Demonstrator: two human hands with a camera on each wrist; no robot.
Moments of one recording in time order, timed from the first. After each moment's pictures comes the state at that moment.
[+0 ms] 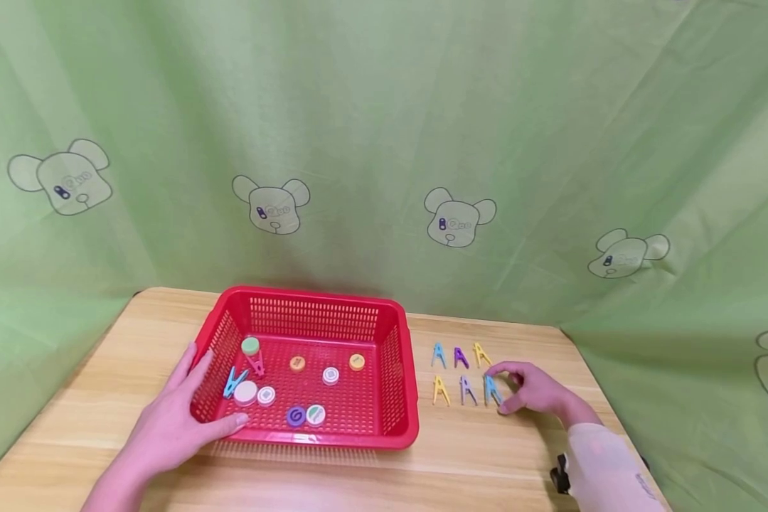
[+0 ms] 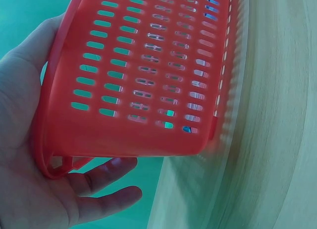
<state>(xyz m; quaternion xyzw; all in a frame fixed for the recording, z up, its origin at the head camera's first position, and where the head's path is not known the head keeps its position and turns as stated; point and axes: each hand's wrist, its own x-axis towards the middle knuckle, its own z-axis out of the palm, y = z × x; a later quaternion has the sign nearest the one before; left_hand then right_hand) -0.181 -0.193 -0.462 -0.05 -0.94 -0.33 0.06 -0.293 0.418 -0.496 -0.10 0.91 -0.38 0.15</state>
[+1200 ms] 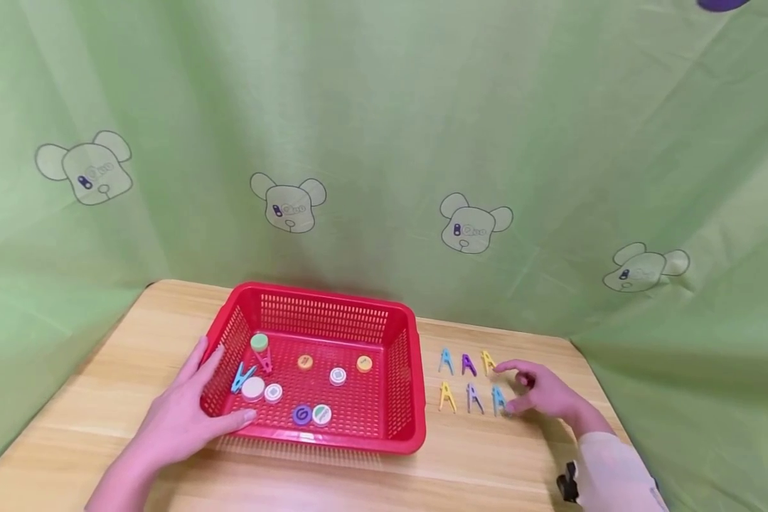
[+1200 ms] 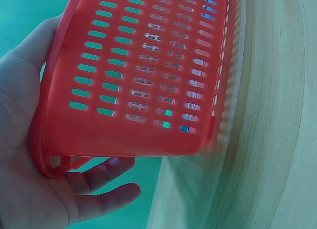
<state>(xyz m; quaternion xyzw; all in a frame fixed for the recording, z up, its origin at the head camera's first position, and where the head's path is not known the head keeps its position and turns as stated) -0.180 -0.192 -0.461 -0.05 -0.94 -0.33 0.08 -0.302 0.412 -0.480 -0.12 0.91 -0.39 0.12</state>
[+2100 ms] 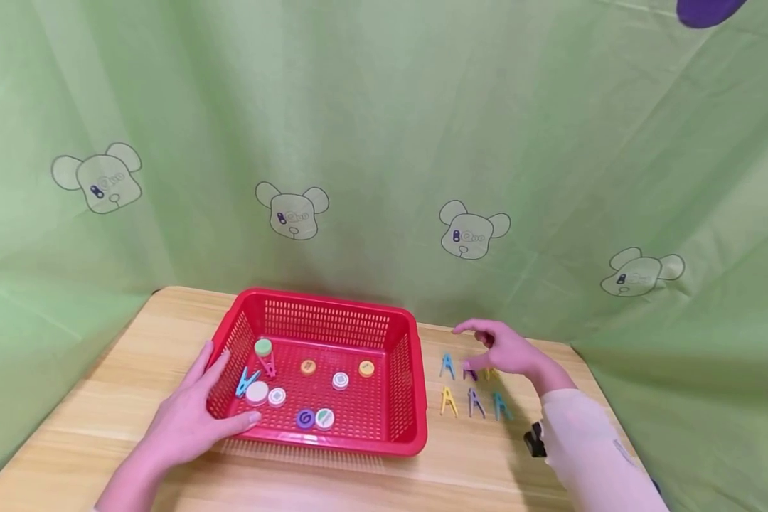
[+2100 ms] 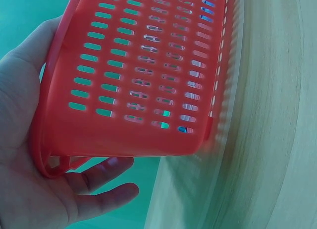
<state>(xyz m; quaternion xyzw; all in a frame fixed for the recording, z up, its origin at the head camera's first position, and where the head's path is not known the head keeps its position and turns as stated) -0.181 -0.191 -0.464 -0.05 -0.94 -0.33 0.08 -0.333 0.324 -0.412 -0.24 0.91 -0.34 0.08</state>
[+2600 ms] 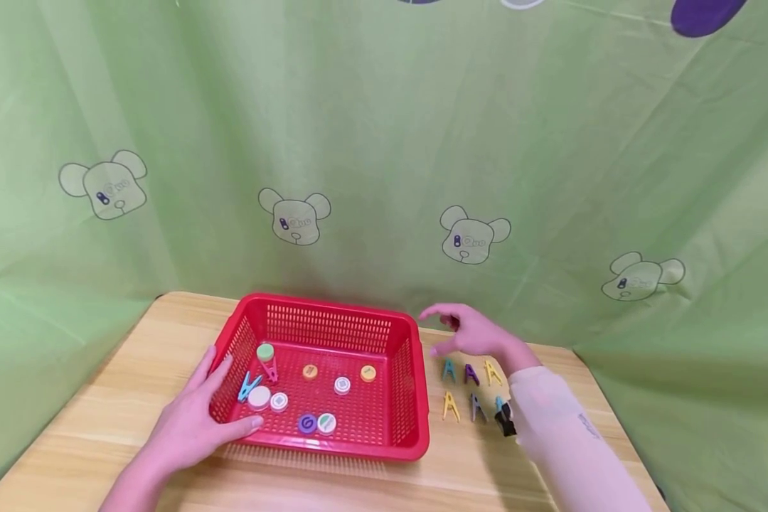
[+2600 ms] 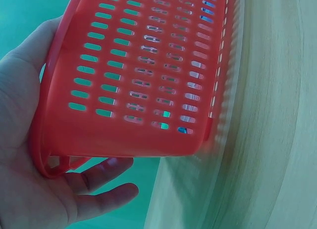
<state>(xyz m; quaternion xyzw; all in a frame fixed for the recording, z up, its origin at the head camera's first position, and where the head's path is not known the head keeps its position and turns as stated) -0.181 -0.191 -0.465 -0.05 -0.94 -0.33 0.09 -0.348 0.259 -0.382 -0.31 0.89 -0.33 0.08</state>
